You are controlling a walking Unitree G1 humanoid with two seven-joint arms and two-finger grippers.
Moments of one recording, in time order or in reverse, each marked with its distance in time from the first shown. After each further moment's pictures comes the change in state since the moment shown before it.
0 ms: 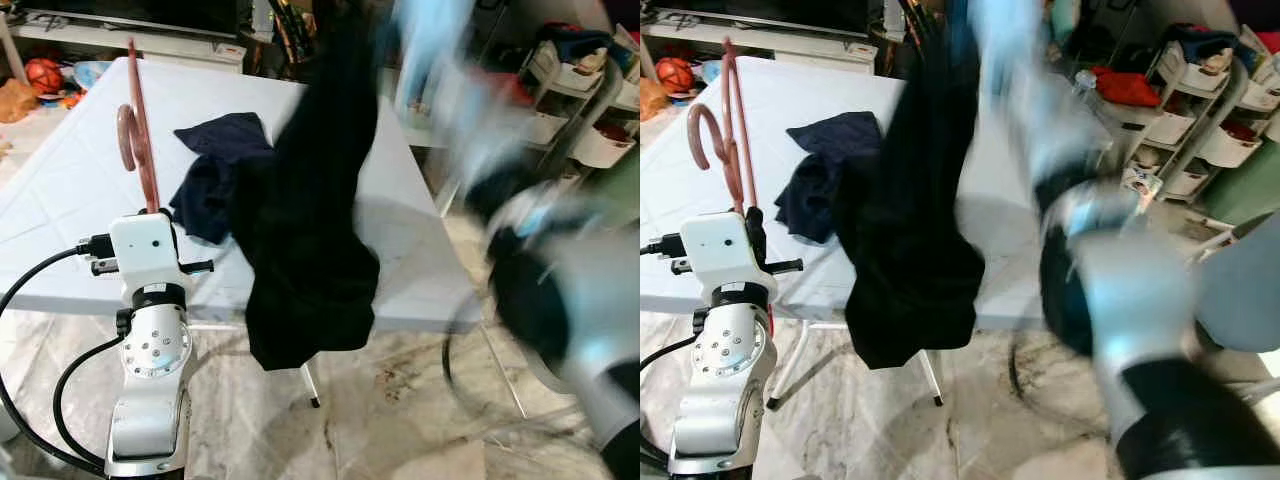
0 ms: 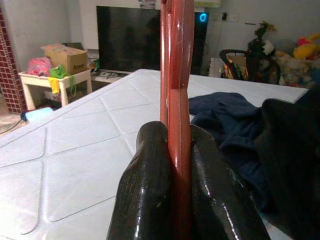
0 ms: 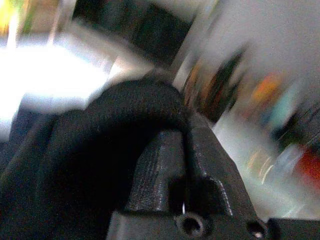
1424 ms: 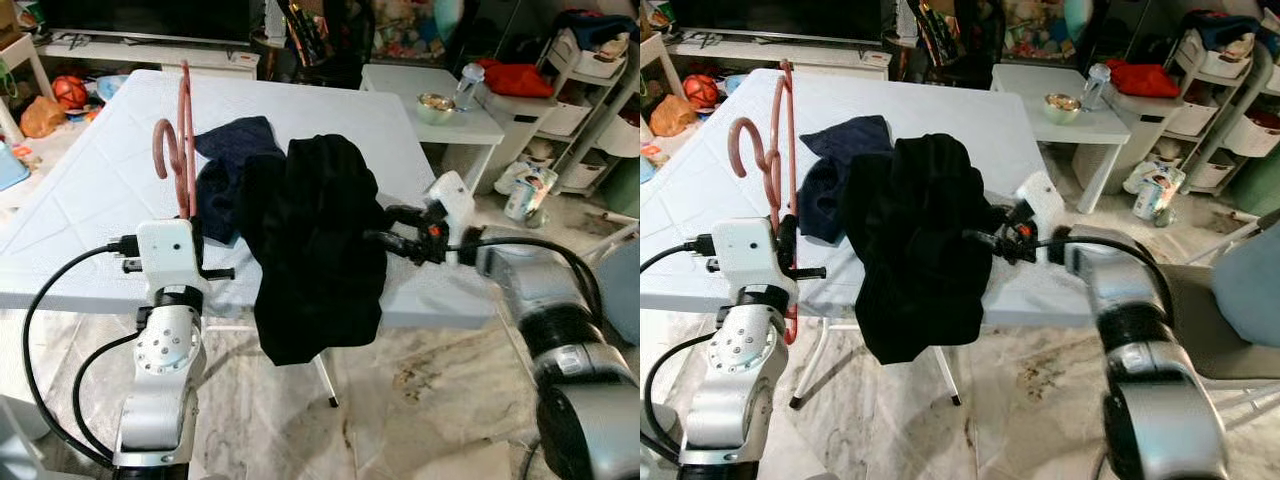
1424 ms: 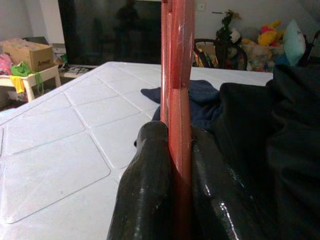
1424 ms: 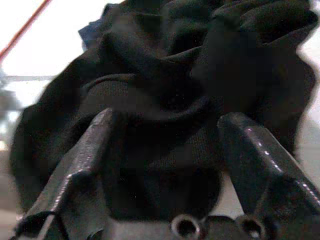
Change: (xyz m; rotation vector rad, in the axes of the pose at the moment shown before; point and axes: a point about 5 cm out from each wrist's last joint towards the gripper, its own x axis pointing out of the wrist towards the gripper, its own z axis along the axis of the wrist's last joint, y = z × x) left arm 0.003 -0.015 -0.014 -0.050 0.053 -0.155; right arm -0.080 -0.011 -0.107 0.149 0.114 0.611
